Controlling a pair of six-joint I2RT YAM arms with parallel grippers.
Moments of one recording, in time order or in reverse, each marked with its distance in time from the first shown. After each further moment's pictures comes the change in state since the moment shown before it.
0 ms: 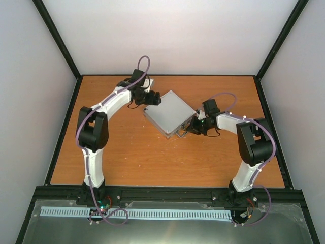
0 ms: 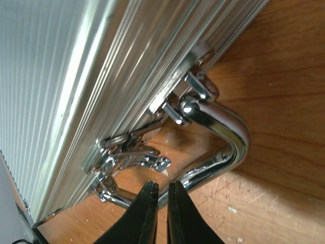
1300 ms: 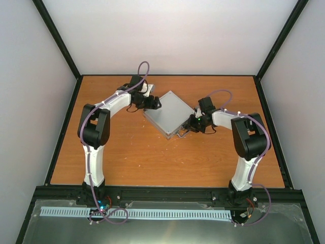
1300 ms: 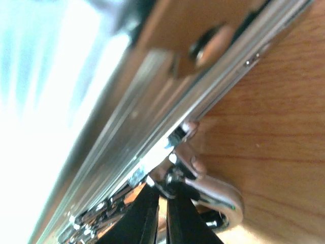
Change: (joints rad) left arm 0.033 0.089 -0.075 0.124 0.141 0.068; right arm 0.022 0.116 0.100 -0.009 0.079 -0.001
